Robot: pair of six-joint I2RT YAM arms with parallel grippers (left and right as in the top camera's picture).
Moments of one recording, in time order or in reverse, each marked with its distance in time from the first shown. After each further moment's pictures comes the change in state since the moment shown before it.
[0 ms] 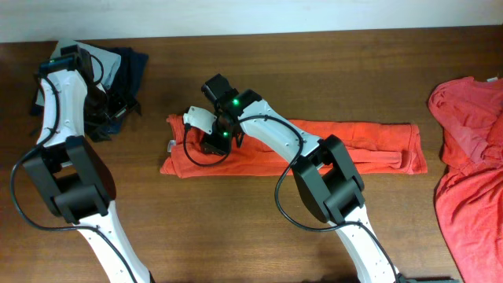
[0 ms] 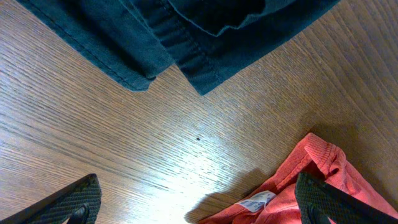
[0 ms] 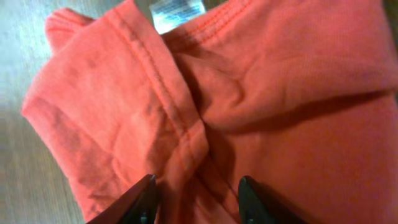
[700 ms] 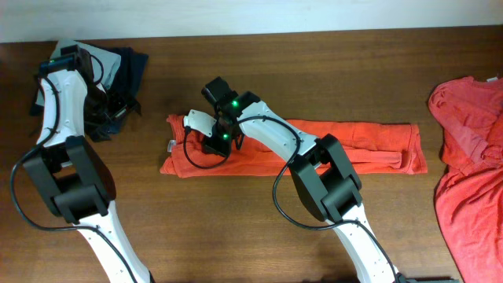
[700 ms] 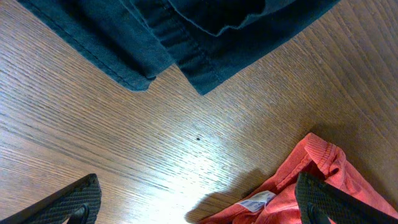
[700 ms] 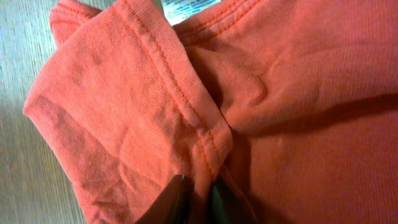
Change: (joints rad) left arm 0.000 0.000 0.000 0.000 0.000 0.000; right arm 0.000 0.024 0.000 -0.003 -0.032 0.000
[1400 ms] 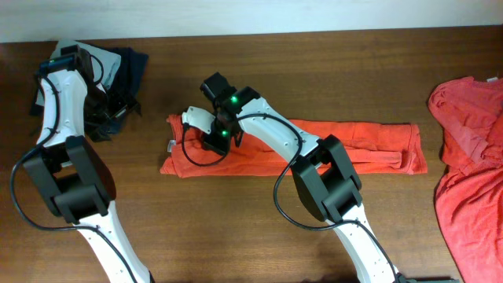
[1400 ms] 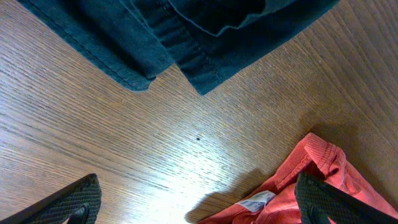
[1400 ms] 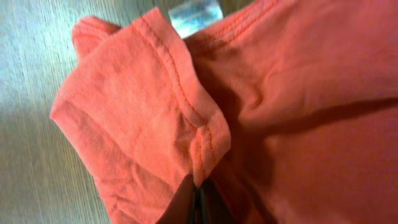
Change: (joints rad) left arm 0.000 0.000 0.000 0.000 0.000 0.000; right arm 0.000 0.000 0.066 -0.072 0.000 0.002
